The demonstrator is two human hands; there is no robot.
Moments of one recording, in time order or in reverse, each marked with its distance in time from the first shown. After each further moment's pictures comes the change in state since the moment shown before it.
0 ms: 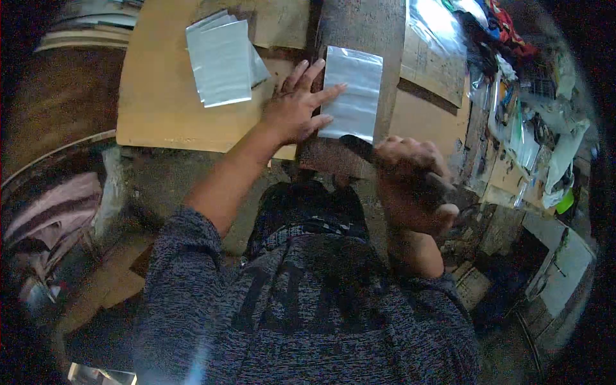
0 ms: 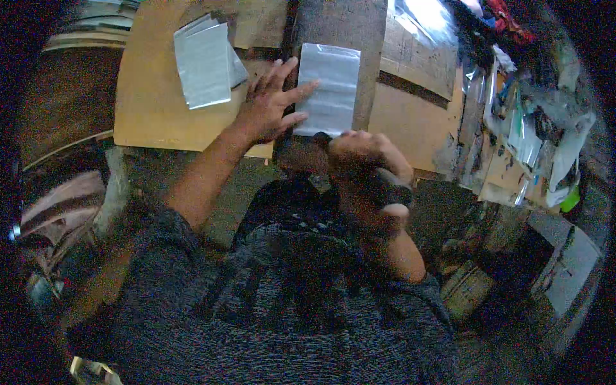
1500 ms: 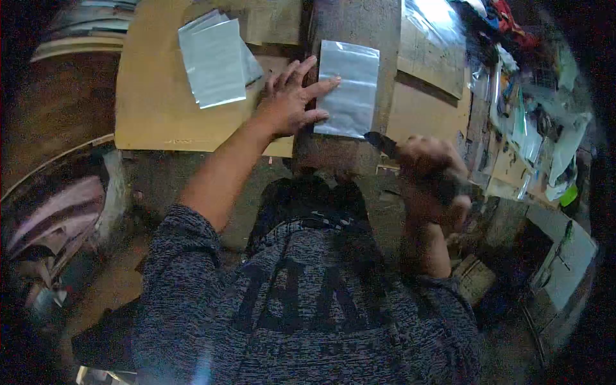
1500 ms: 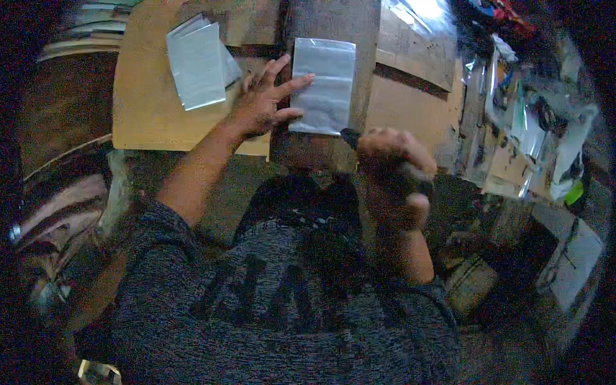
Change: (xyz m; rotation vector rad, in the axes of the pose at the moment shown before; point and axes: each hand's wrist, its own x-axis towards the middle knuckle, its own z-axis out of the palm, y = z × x) left_hand 0.002 -0.013 0.011 -0.070 -0.140 -0.055; right_hand 0.001 -0.021 -0.017 -0.046 0.136 0.065
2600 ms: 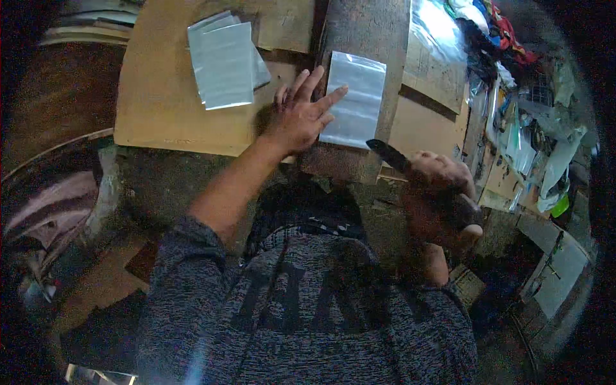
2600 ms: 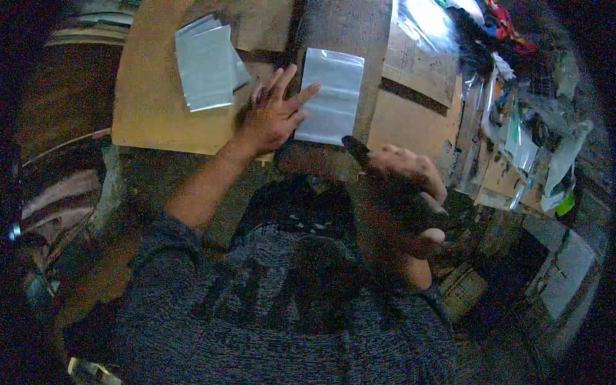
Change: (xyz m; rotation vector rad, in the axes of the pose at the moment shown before) left_hand -0.008 0.009 0.012 0.013 0.225 0.042; right_hand -0.001 -0.008 0.014 -0.128 -0.011 -0.107
